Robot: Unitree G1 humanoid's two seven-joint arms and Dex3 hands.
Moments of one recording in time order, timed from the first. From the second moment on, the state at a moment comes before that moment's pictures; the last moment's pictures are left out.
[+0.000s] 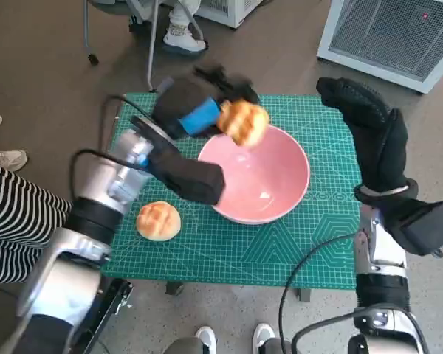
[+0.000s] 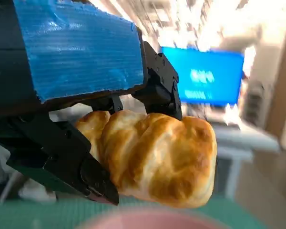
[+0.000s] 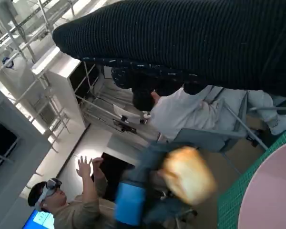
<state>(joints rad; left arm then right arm) -1.04 0.36 -0.46 0.86 0.67 -0.47 0.18 -0.64 -0.20 -0.16 0.52 0.24 -0.66 0.42</state>
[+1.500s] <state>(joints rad) -0.96 0.48 -0.42 0.72 0.64 -0.52 -0.15 -0.60 -0.20 -0.16 0.43 0.26 -0.62 0.40</state>
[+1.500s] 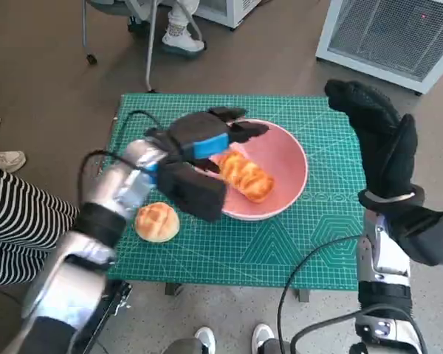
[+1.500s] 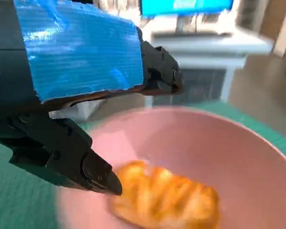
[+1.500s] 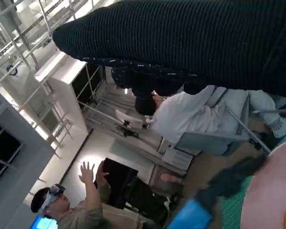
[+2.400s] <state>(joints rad) -0.51 0.92 -0.13 0.29 0.24 -0.65 -0.53 -0.59 -0.19 -0.16 0.43 0.27 -0.61 0.40</state>
